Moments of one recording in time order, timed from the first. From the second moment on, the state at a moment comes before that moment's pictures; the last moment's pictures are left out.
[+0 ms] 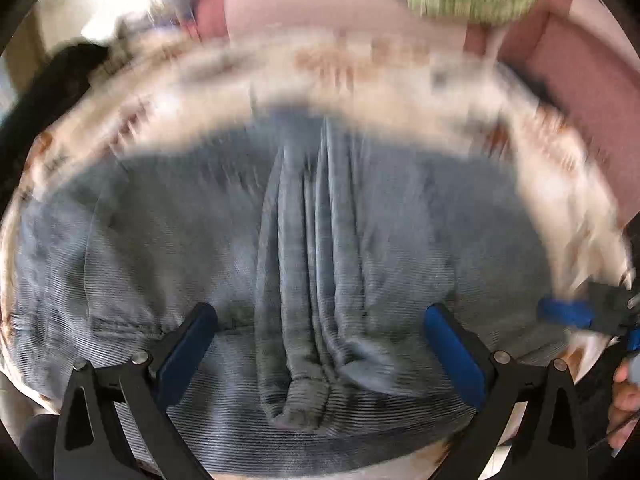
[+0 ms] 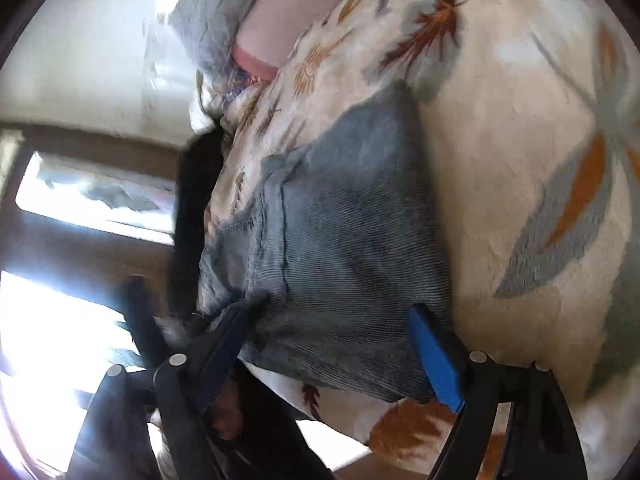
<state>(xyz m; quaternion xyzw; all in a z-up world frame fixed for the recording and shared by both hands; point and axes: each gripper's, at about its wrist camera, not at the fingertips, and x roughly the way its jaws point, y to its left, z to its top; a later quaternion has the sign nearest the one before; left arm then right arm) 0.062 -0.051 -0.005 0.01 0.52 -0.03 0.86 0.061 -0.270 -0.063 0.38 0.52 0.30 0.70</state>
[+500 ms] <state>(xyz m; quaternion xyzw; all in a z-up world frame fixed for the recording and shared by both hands) -0.004 0.096 0.054 -0.19 0.41 0.08 0.89 0.061 -0.264 -0.036 0.36 0.52 0.29 0.72</state>
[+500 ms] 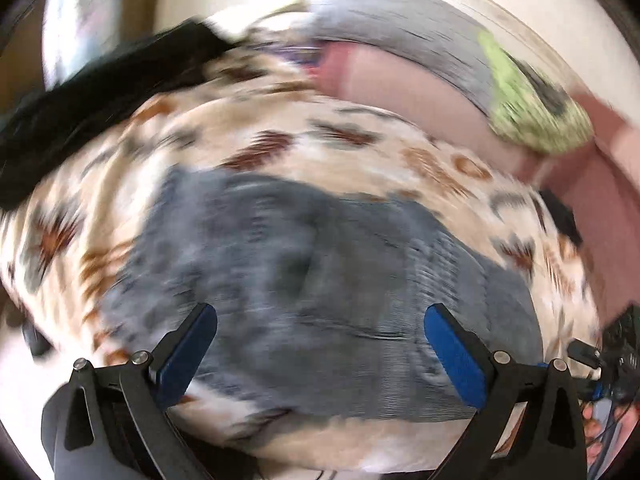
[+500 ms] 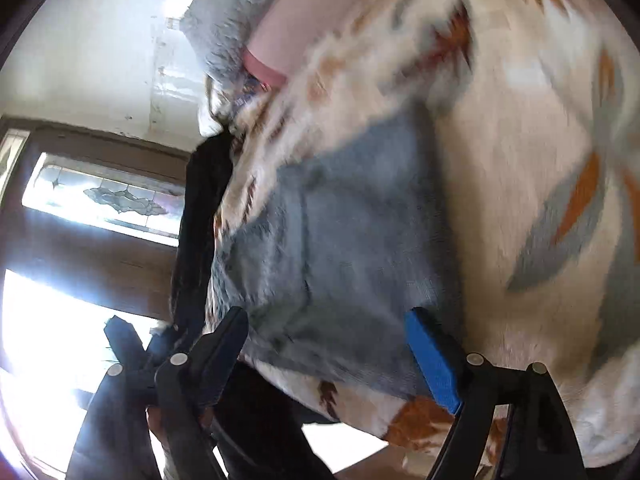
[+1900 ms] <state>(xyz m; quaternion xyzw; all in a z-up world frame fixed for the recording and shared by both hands) -0.036 0.211 -0.025 -0.50 0.38 0.13 0.77 0.174 -0.011 -0.007 0.28 0.59 0.35 0.67</state>
